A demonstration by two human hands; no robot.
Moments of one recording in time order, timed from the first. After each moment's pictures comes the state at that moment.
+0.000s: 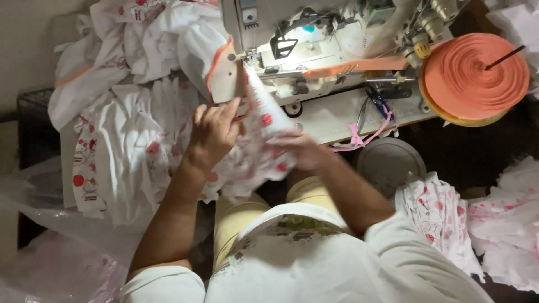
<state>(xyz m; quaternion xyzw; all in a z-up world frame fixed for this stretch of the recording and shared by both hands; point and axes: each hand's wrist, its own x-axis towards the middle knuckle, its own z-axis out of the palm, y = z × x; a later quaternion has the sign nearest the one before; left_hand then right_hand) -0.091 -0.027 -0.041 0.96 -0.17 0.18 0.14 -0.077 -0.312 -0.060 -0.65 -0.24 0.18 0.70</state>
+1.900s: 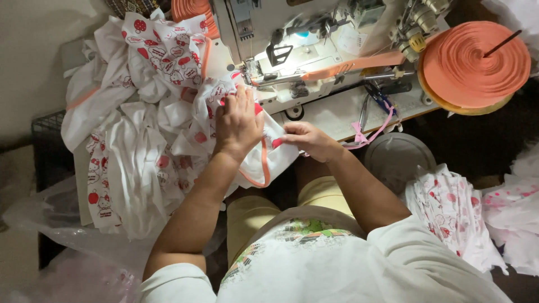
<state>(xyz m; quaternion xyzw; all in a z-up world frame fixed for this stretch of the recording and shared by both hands) -0.065 -0.088 -0.009 0.98 -0.10 0.17 -0.05 -0.089 -0.301 0.000 -0.58 -0.12 0.30 0.75</state>
